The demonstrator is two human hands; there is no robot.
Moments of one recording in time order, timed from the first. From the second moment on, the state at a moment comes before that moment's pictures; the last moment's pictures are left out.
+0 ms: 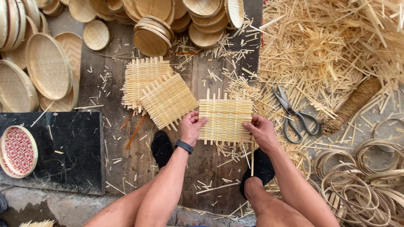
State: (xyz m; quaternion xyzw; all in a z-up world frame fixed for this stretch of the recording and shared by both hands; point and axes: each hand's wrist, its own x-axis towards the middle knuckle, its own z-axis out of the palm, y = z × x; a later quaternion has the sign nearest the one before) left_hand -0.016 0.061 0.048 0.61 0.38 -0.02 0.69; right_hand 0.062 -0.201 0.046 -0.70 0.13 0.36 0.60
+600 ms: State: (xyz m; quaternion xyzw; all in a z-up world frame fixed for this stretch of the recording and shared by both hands) left_hand -0.019 0.072 0.021 0.58 0.38 -0.08 0.72; right_hand 0.049 -0.188 0.020 -0.69 0.12 0.28 0.66
